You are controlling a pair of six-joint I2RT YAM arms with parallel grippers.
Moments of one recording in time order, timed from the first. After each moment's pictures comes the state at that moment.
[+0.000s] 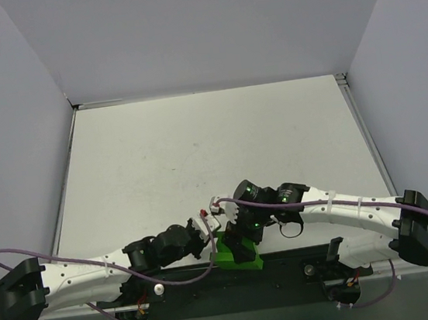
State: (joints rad) left arm -1.25 0.91 0.27 0.18 -0.21 -0.08; right arm 1.08 1.24 0.82 -0.58 -0.40 0.01
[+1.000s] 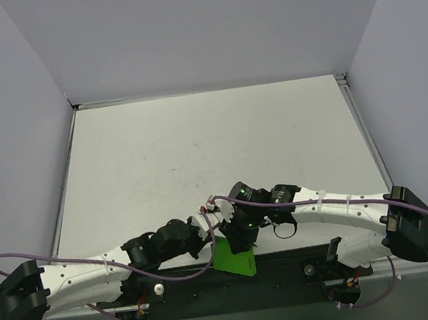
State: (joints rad) left arm -1.17 0.93 0.30 0.10 -0.07 -0.09; right arm 1.09 1.31 0.82 -0.53 -0.36 0.10
